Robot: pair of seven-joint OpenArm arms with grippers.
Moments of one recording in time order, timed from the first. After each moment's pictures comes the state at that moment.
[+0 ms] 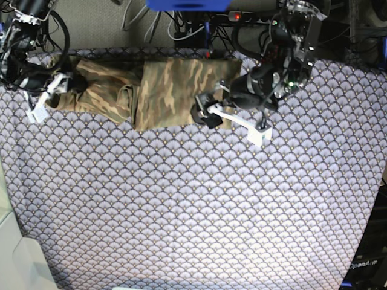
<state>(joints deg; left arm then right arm) 8.6 -11.0 16.7 113.6 -44.9 34.3 58.1 -11.0 15.3 35.9 88.8 48.0 39.5 -82.7</state>
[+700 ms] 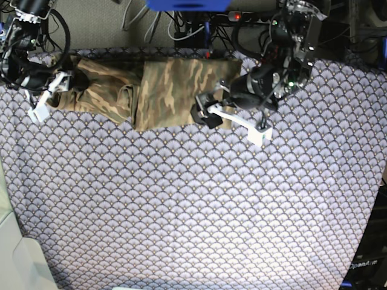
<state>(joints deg) 8.6 -11.0 16.7 113.6 -44.9 34.3 58.2 -11.4 15.4 35.4 88.9 48.1 39.5 -82.5</state>
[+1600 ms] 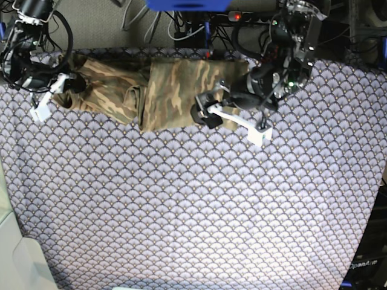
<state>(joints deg) 8.6 -10.9 16.7 113.6 -44.9 34.3 58.2 -10.0 14.6 35.4 84.6 48.7 39.7 -81.7</state>
